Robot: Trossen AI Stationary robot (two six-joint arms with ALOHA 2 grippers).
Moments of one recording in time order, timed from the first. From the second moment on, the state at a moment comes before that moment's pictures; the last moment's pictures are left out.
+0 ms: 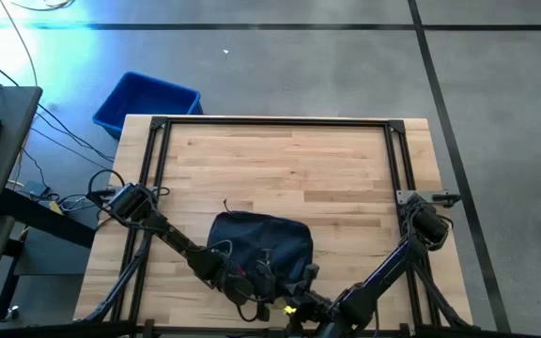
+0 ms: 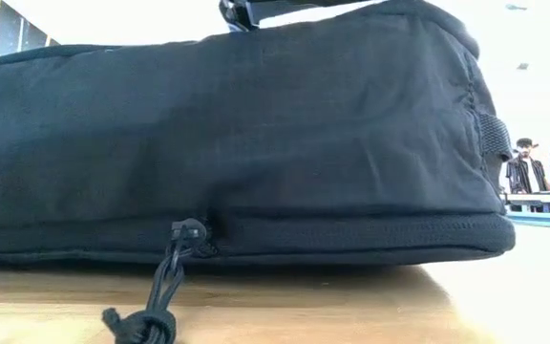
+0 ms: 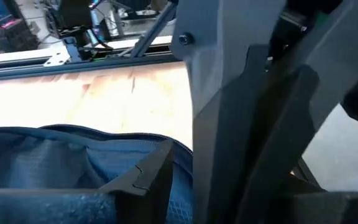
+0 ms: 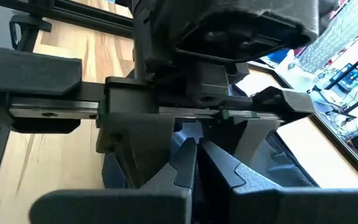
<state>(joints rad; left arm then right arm) -0.63 2.01 1.22 0.42 -0.59 -0.13 0.80 2.14 1.68 -0.47 1.09 0.44</state>
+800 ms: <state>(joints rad) -0.70 2.01 1.22 0.33 -0.66 -0.09 0.87 2.09 1.64 -0.74 0.85 0.43</state>
